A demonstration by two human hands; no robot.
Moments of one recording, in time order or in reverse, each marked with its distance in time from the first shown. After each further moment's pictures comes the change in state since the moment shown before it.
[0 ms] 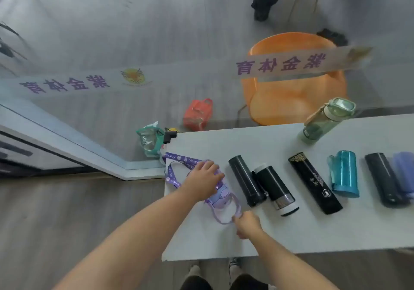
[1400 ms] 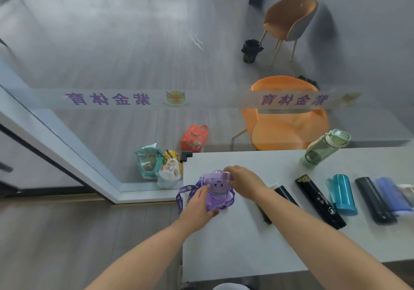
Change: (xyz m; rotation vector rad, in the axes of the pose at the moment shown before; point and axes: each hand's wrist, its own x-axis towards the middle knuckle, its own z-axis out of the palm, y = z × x) left_hand -0.107 -0.059 0.048 -0.900 0.208 -0.355; right_hand -0.090 -0.214 -0.042 -0.695 0.251 -0.732
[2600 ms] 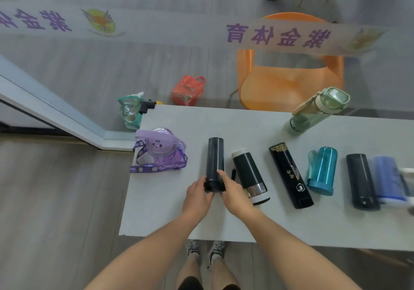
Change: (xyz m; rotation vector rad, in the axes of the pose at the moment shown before) left_hand 0.034 0.098 0.222 -0.181 0.122 -0.382; right_hand -0.073 0.207 0.135 0.387 -0.172 0.104
